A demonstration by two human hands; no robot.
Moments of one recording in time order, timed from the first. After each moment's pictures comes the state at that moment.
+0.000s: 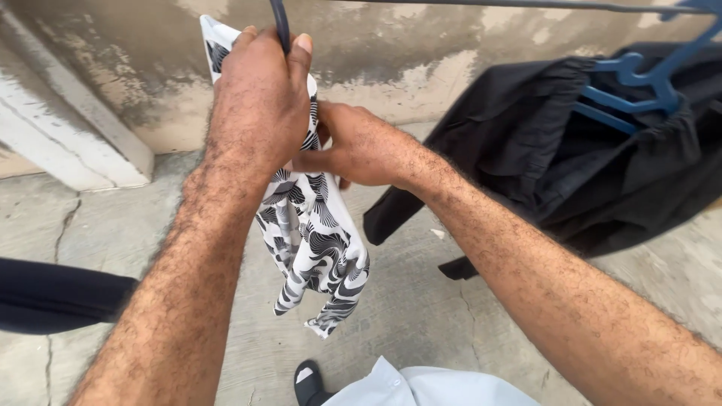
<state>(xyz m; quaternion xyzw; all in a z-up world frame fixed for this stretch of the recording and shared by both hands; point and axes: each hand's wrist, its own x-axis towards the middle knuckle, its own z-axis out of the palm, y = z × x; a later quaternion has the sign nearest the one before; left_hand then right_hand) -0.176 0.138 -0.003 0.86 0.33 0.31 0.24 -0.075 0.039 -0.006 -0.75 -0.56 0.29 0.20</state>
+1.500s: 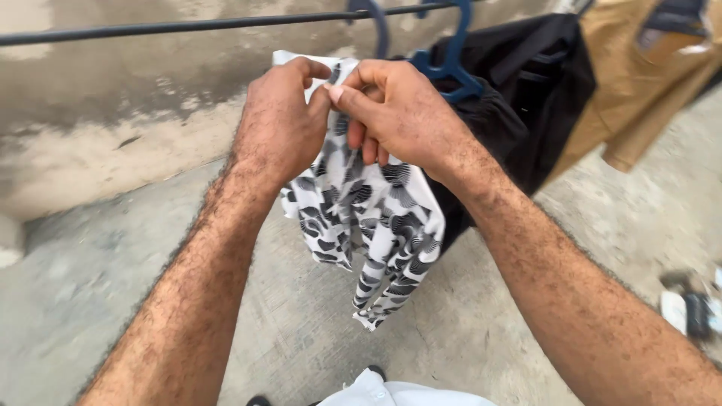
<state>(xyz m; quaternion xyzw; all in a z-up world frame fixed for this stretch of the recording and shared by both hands) -0.003 0.008 -0.003 0.89 0.15 0.23 0.37 0.064 -0.143 0.042 -0.82 -0.40 0.13 0.39</state>
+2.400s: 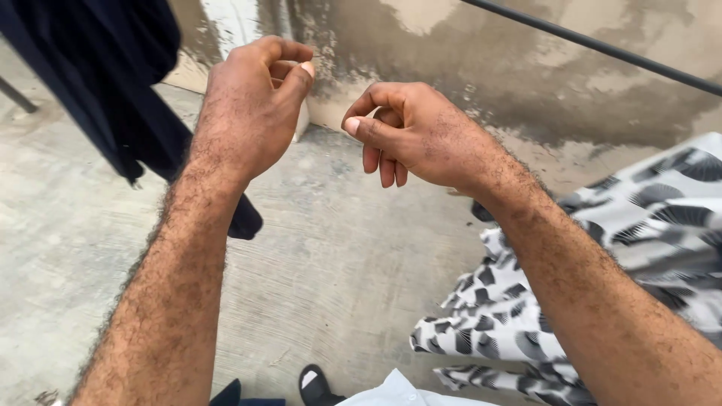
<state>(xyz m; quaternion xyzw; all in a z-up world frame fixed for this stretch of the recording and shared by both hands) -0.364 0.157 0.020 0.75 0.52 0.33 0.23 -0.173 0.099 0.035 -0.60 -0.68 0.34 0.24</state>
